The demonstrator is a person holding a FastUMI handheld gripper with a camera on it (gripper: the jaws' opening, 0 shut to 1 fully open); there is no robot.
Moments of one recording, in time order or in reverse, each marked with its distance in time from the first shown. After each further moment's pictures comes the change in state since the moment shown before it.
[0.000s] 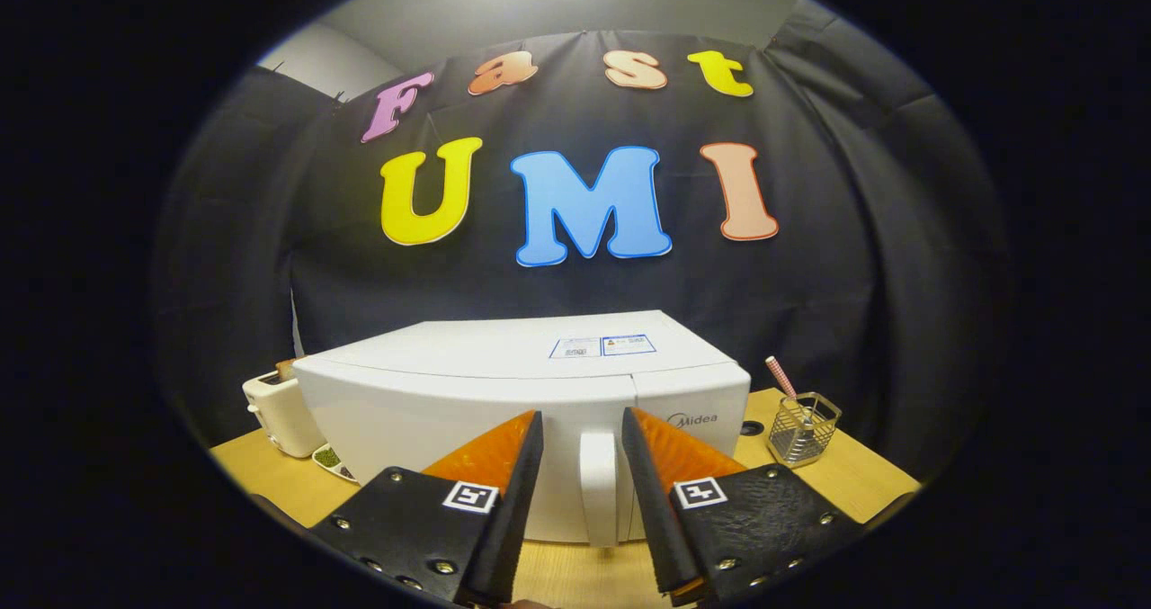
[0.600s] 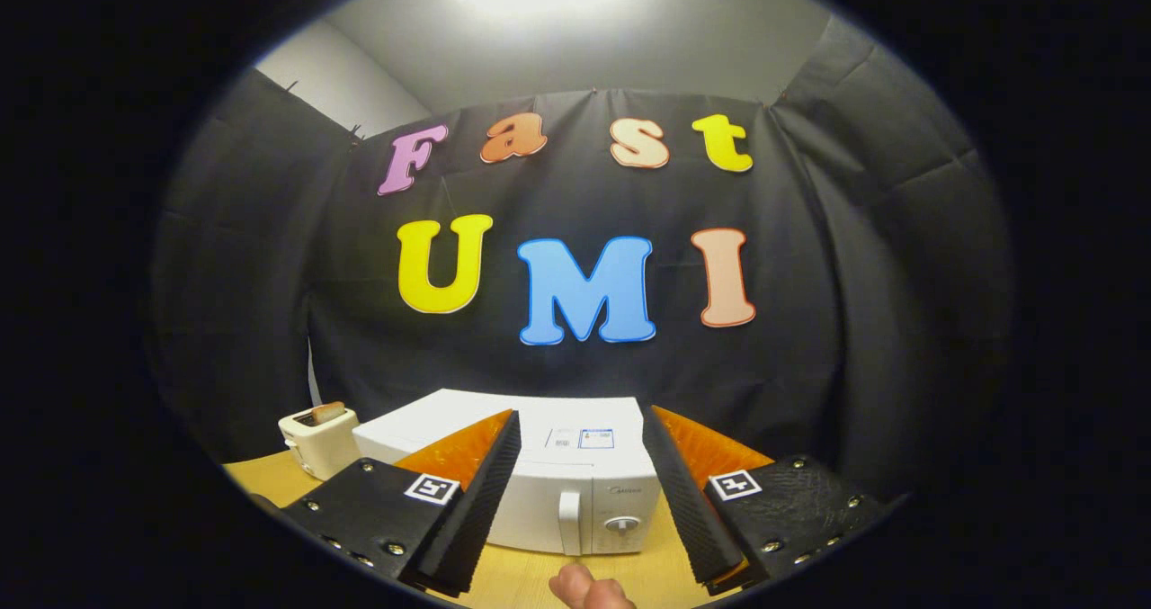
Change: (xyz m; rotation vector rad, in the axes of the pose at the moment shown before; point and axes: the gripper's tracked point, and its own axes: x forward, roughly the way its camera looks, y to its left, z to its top) arm -0.104 -0.015 0.148 -0.044 -0.152 -0.002
